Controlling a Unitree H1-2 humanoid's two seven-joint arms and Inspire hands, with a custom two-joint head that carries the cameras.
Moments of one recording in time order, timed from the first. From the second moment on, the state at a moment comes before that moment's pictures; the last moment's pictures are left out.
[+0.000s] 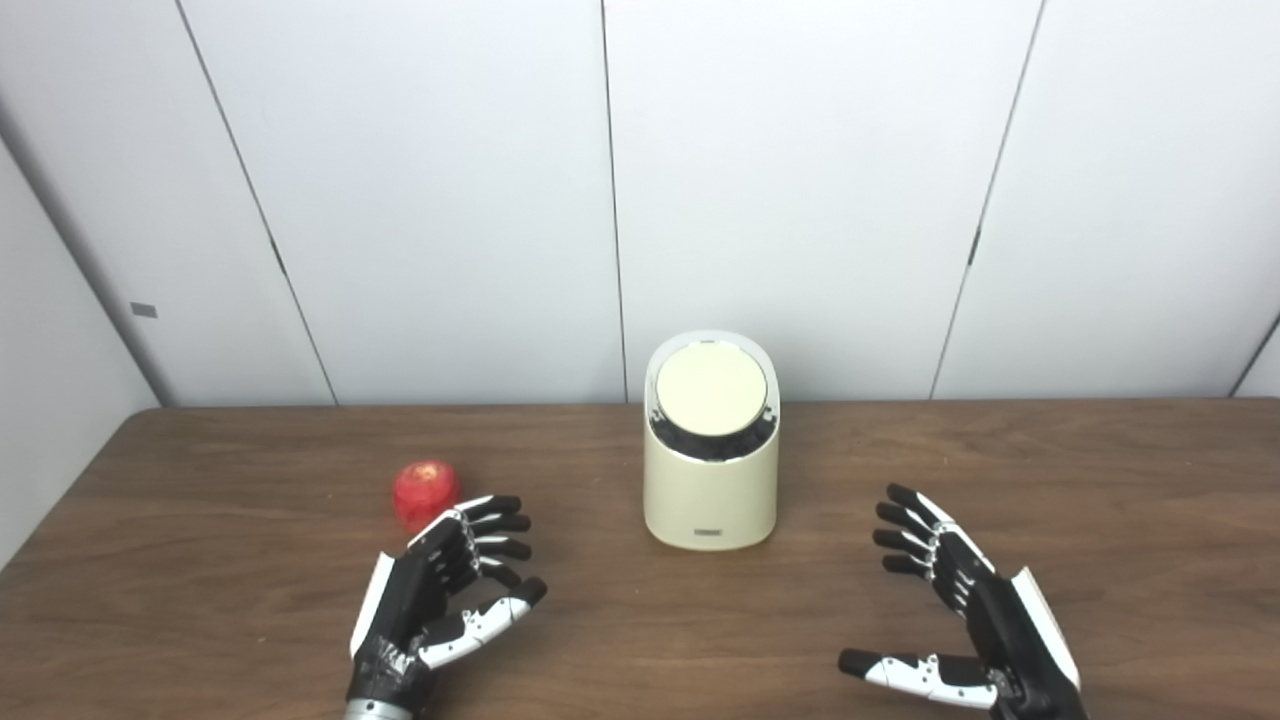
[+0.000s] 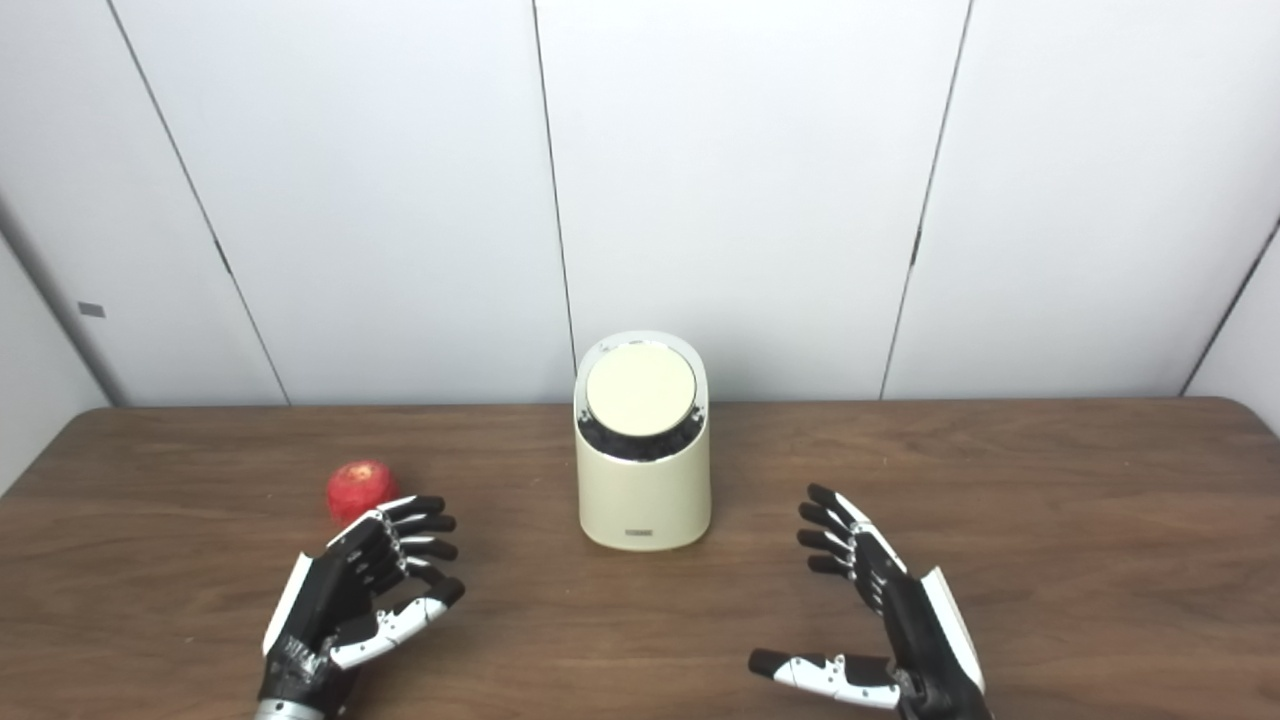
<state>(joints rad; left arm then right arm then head) -0.05 0.12 0.08 0.03 -0.10 -0.25 -0.13 0.01 -0.12 0.03 -0.18 -0.16 -0.13 0.05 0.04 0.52</state>
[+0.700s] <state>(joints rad) -0.05 0.12 0.07 0.03 -0.10 -0.26 -0.13 0.01 -0.12 0.03 -0.18 -0.16 -0.13 0.05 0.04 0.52</state>
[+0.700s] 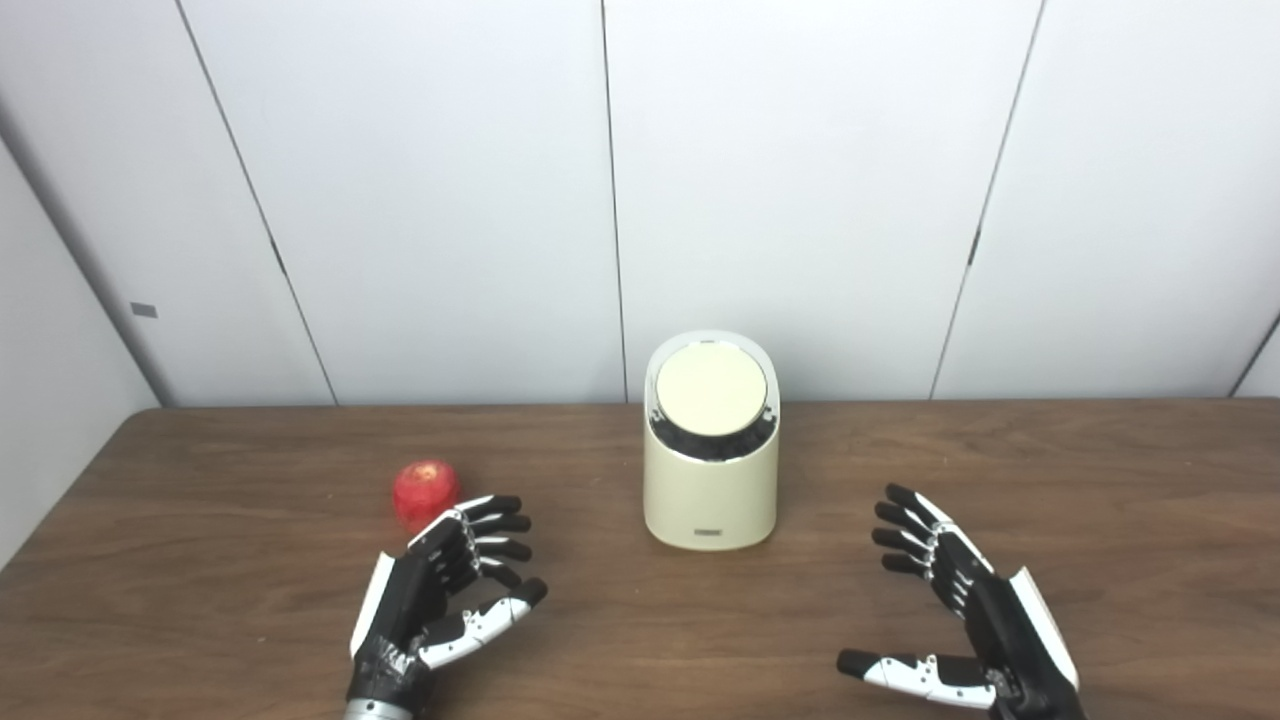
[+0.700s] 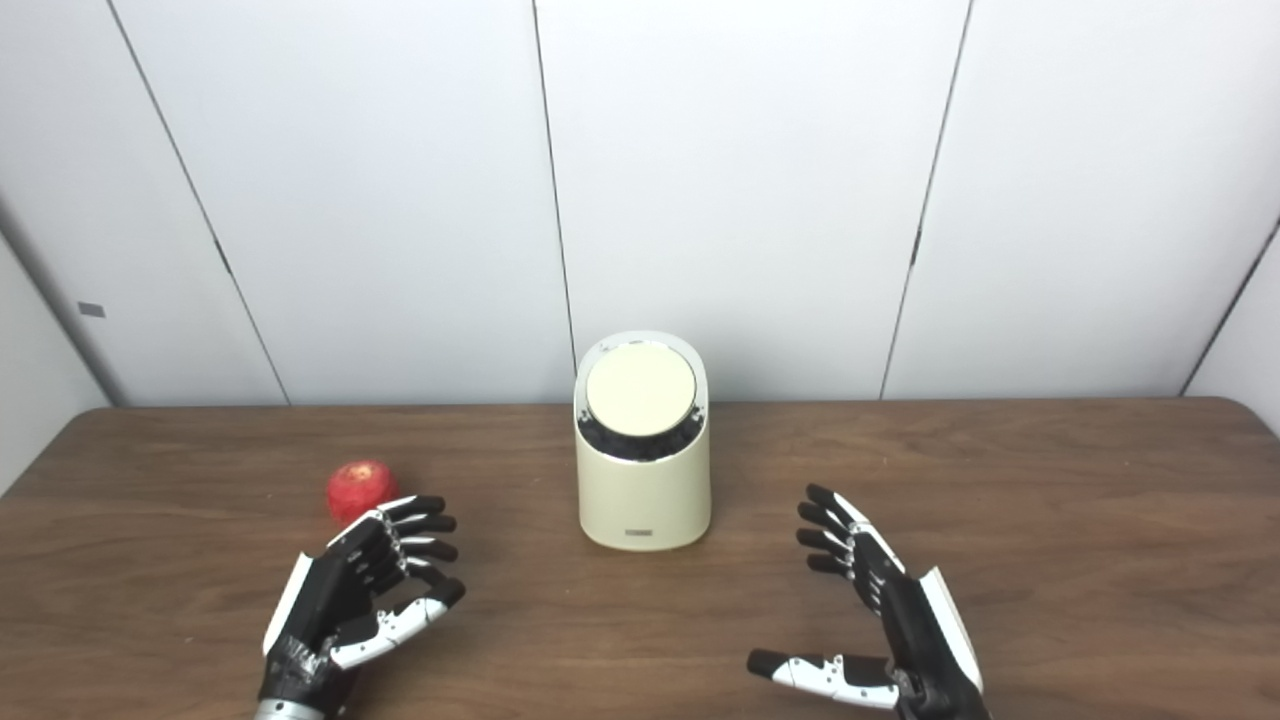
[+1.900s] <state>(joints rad) -0.09 0.12 0.07 0.09 -0.10 -0.29 -0.13 -0.39 -0.15 0.07 -0.24 -0.42 0.24 0.08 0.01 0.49</state>
